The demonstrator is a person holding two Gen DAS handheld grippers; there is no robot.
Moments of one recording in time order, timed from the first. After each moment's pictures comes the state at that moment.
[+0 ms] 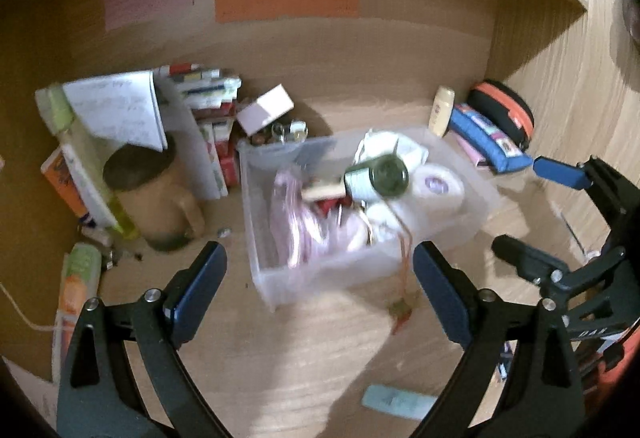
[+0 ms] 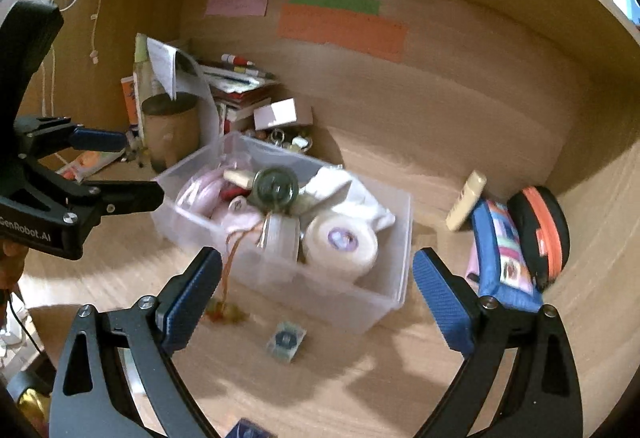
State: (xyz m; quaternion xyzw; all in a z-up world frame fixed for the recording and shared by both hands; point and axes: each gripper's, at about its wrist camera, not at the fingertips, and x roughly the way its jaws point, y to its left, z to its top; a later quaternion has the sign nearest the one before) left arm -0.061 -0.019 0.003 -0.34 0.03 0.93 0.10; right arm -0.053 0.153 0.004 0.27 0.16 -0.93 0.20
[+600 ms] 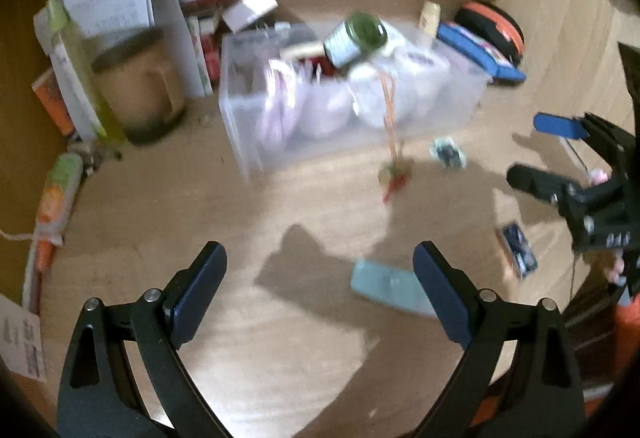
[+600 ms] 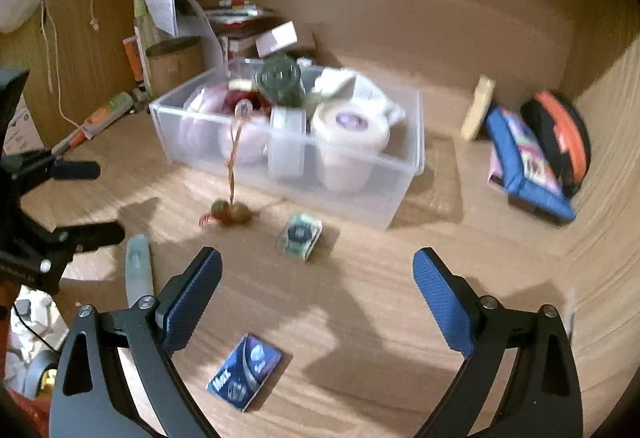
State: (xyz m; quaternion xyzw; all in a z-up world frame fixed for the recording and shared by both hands) left arm -0.008 -0.017 -0.067 -0.43 0.05 0.90 0.11; right arm -0.034 0.187 -0.053 0.36 0.11 -0.90 0.21
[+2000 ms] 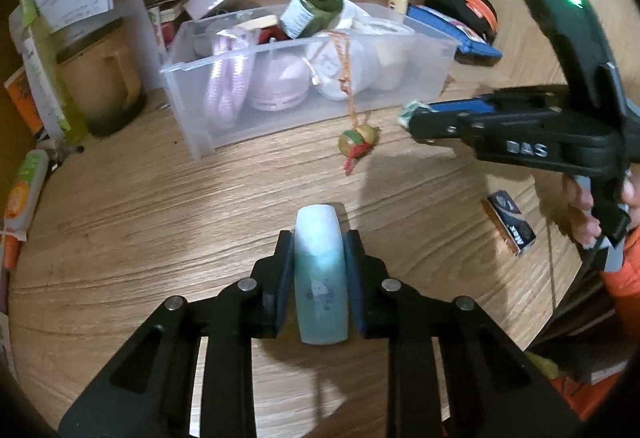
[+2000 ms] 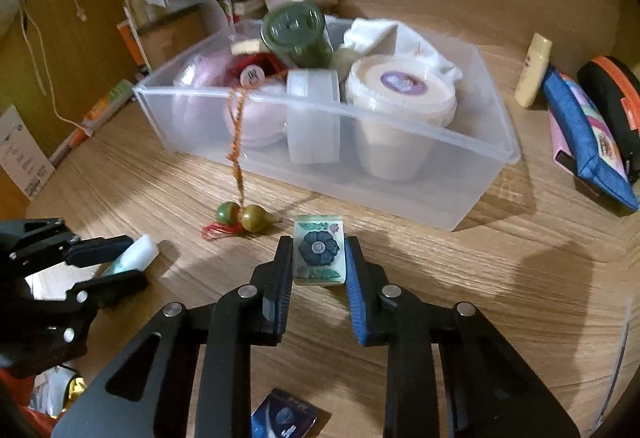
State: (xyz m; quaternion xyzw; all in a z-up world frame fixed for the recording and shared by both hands) left arm -0.003 -0.002 -0.092 -0.41 0.05 0.90 0.15; right arm -0.079 0.160 -0.082 0.41 0.08 -0.87 0.25
